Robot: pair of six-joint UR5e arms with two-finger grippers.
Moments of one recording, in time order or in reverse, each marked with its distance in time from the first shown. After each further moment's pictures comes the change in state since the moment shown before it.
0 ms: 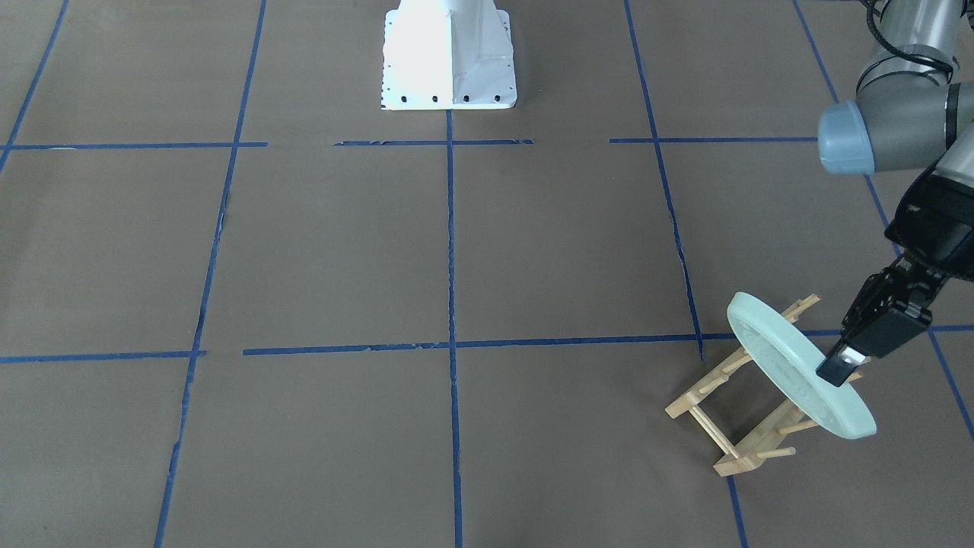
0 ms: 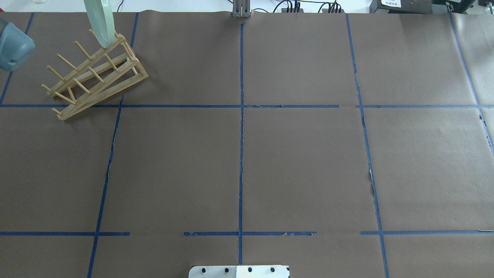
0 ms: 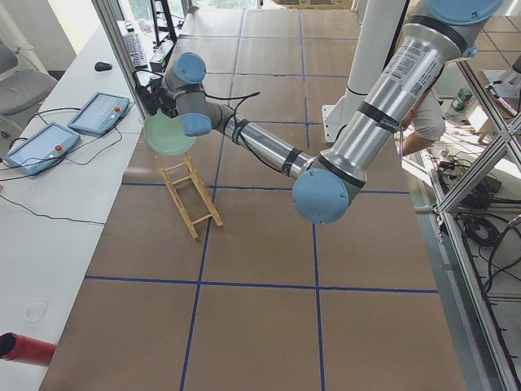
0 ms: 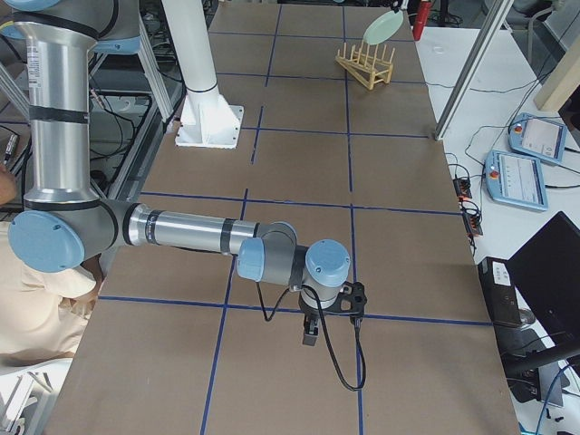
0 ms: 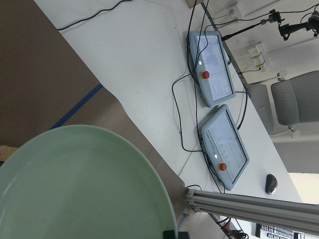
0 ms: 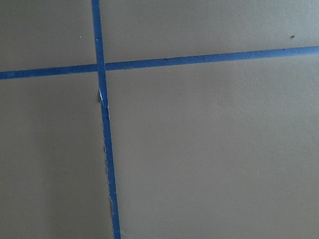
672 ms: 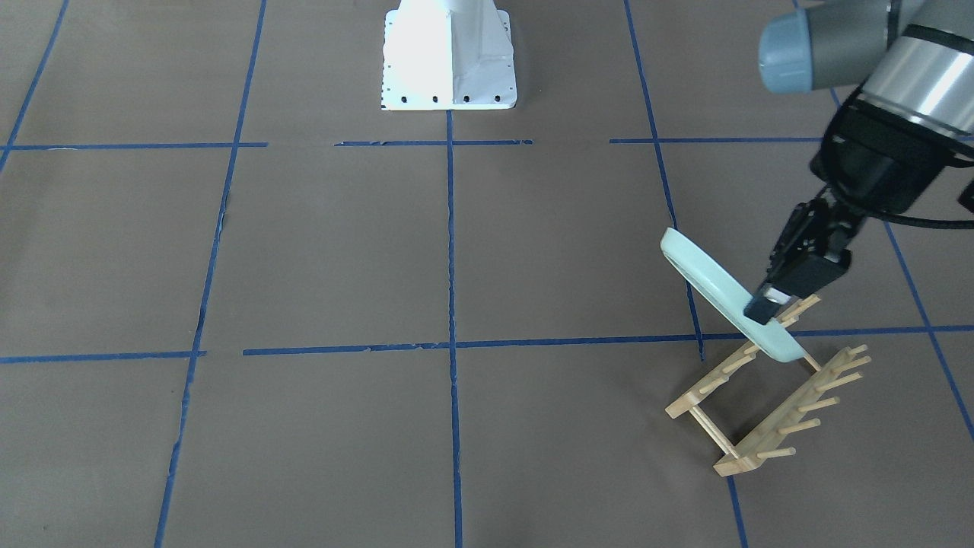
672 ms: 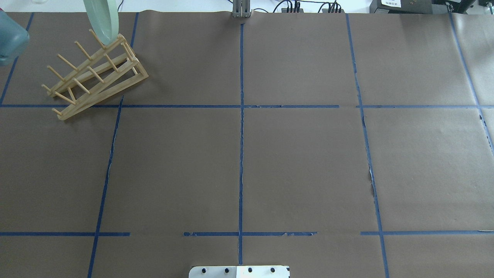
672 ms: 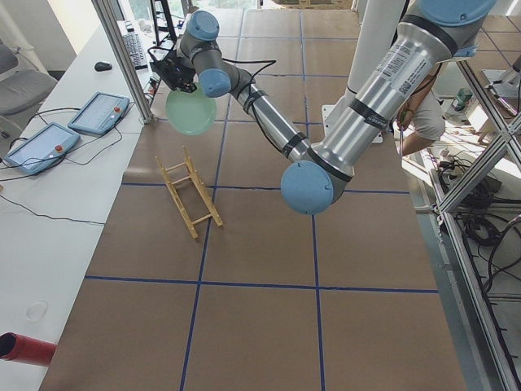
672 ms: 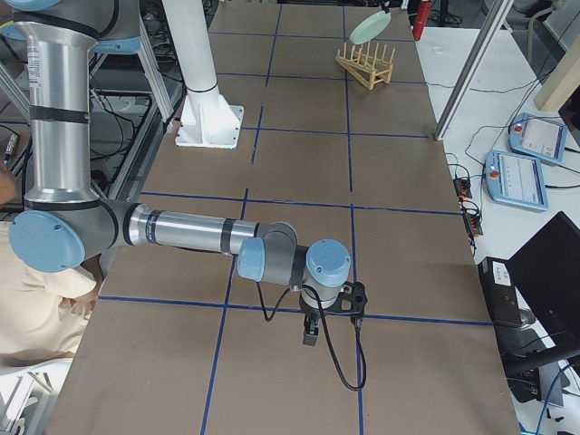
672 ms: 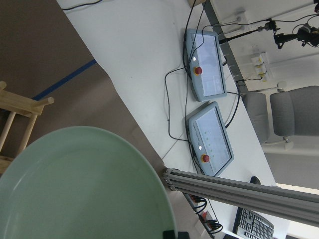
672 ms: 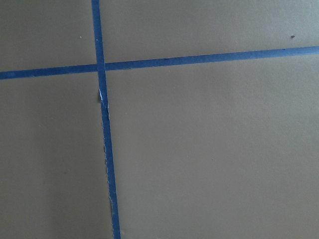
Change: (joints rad) left arm 0.134 -0.098 -0.188 0.531 0.052 -0.092; right arm 0.000 0.000 0.000 0.000 0.000 0.000
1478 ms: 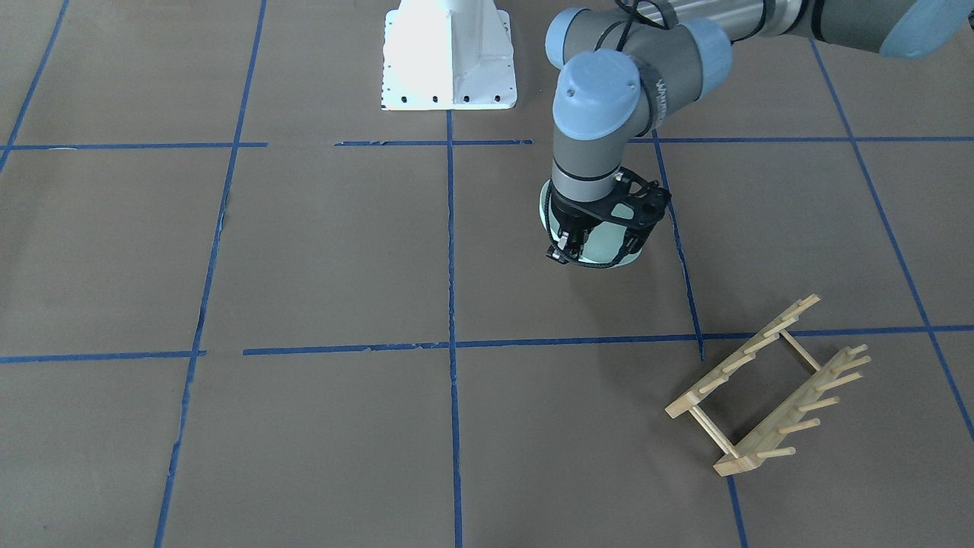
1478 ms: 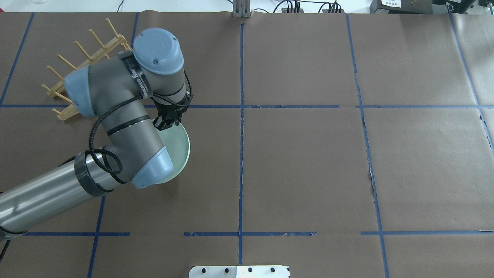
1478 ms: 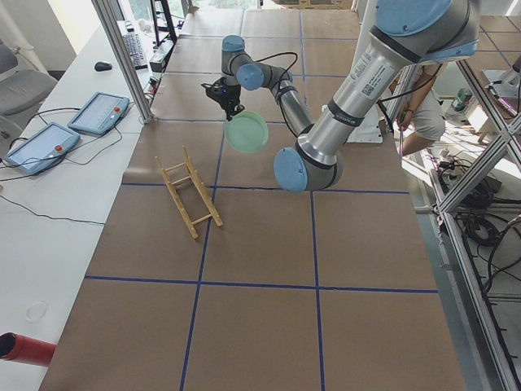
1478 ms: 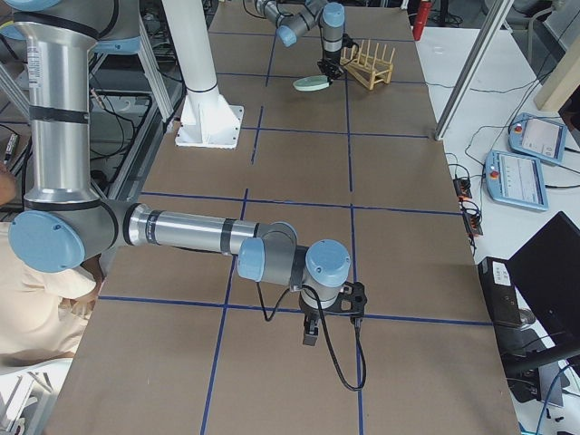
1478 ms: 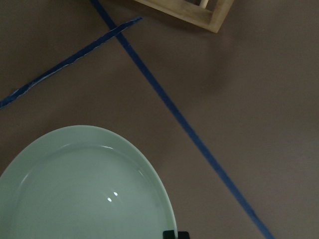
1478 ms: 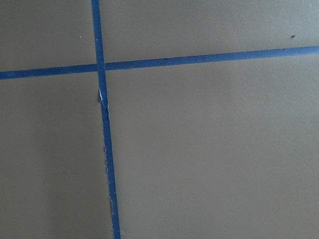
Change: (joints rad) left arm 0.449 -0.084 0.129 0.507 0.175 0.042; right arm 0.000 0.000 0.000 0.000 0.000 0.000
